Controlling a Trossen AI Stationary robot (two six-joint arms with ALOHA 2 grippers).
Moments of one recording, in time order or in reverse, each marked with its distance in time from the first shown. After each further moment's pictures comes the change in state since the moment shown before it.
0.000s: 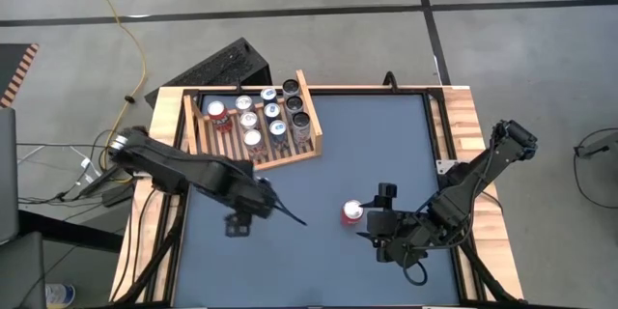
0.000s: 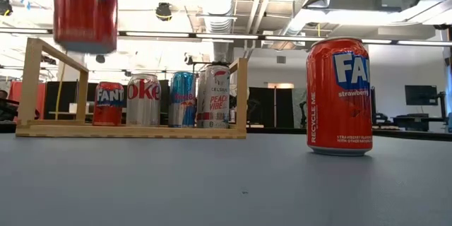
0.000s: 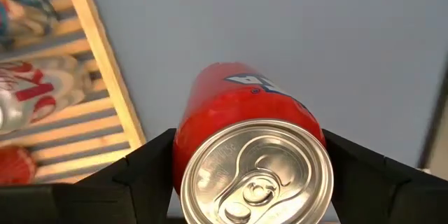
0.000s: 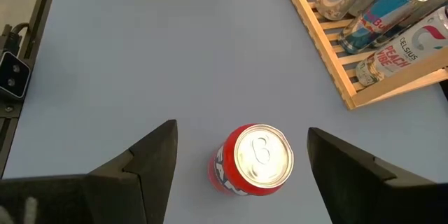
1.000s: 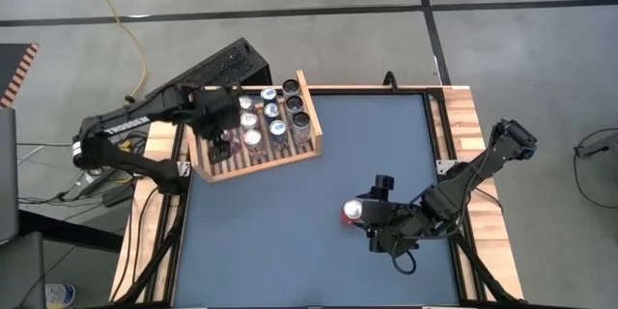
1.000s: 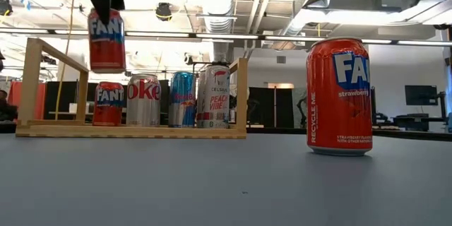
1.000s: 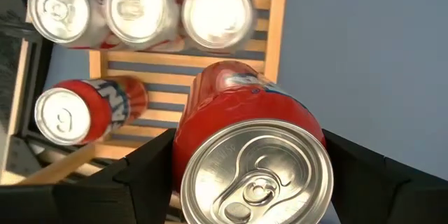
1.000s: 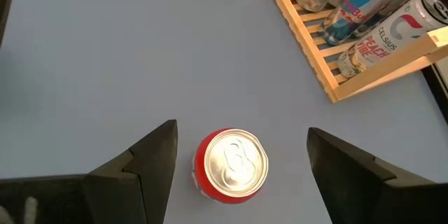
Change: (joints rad) left arm 0.701 -0.406 -0.305 0.019 -0.016 0.393; right arm -0.071 0.000 0.000 -0.011 -0.004 0.000
